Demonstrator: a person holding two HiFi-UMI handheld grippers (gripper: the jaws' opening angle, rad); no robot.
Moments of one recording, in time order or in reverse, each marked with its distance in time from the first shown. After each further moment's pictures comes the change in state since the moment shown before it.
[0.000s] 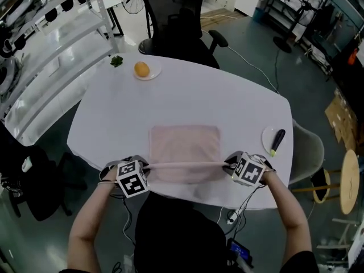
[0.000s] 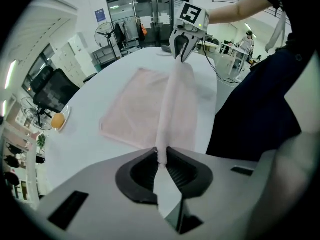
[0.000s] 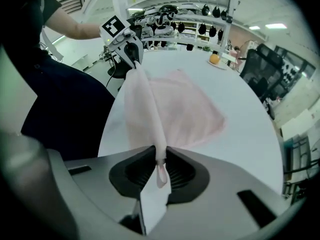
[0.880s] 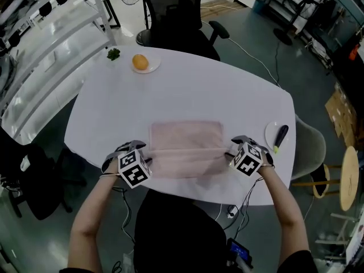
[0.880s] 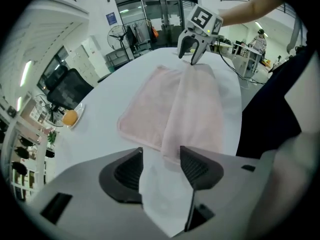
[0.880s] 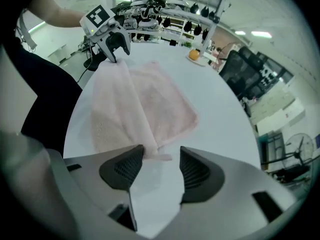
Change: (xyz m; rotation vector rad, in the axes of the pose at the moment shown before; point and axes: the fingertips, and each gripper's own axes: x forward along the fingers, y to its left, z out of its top) left arm 0.020 0.053 0.002 -0.054 -0.036 0.127; right arm 0.013 -0.066 -0.001 0.058 0.057 -0.251
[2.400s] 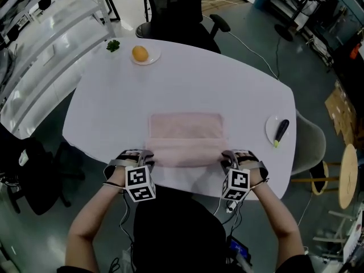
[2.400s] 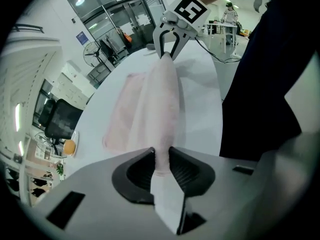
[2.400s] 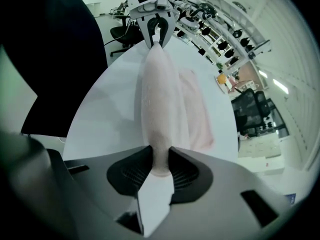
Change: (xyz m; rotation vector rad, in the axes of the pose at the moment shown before) left arm -0.006 -0.059 0.004 0.315 0.003 0.041; right arm -0.012 0.071 0.007 -0.408 0.041 -0.189
